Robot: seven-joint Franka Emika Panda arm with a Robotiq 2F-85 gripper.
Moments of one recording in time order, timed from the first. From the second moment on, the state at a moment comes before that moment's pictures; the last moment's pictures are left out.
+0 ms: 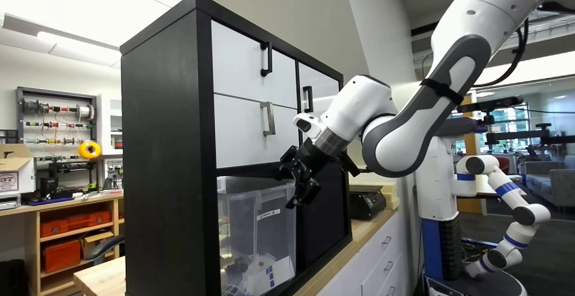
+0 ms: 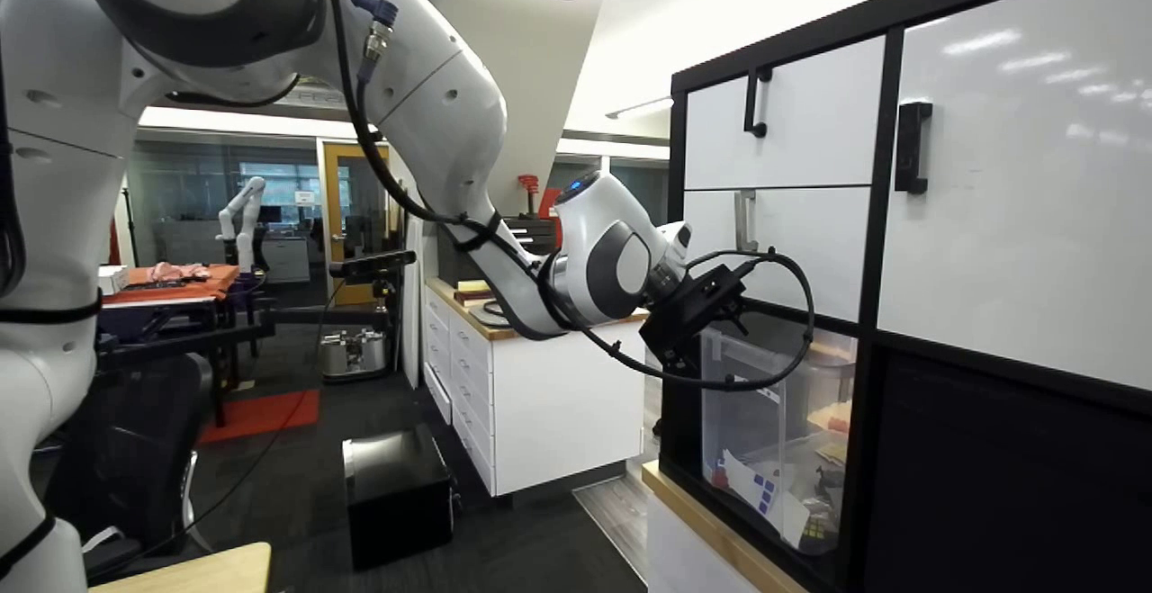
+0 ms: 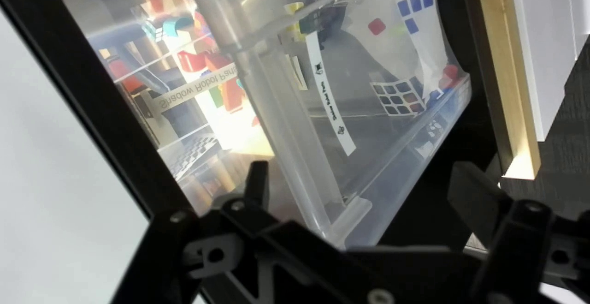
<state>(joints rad) 0.00 0.31 -0.03 -2.07 -0.50 3.22 -0.67</state>
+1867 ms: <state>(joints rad) -0.02 0.43 -0.05 -1.97 -0.55 3.36 -0.69</state>
